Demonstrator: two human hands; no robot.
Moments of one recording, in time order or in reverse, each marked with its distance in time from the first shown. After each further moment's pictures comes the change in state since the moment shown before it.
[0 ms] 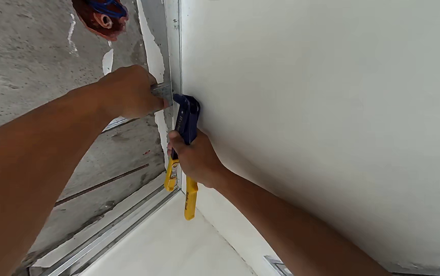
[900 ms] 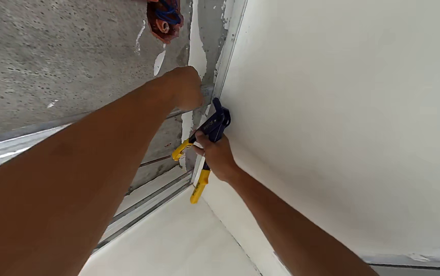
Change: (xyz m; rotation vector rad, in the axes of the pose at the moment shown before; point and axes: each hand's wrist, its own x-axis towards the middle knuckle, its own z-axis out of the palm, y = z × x) left_hand -0.010 -0.005 -0.013 -0.065 -0.060 0.025; right_hand 0.014 0.024 0.038 0.245 0.073 0.013
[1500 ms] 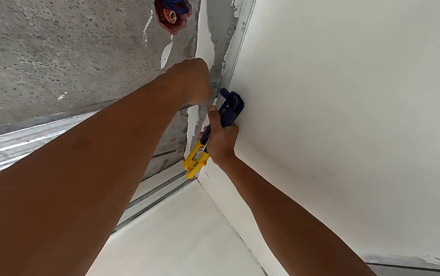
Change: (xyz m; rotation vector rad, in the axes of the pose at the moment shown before) left_hand 0.002 0.002 0.004 0.019 0.024 -0.049; right_hand 0.019 -0.004 0.022 0.002 0.323 -0.199
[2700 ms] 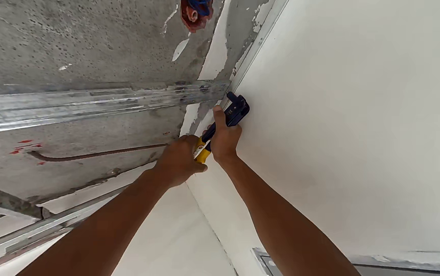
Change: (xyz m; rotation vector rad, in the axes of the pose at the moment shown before) left_hand -0.107 -0.030 0.155 -0.462 0.063 -0.012; right_hand 0.003 -0.005 -0.005 -0.090 -0.020 -0.059
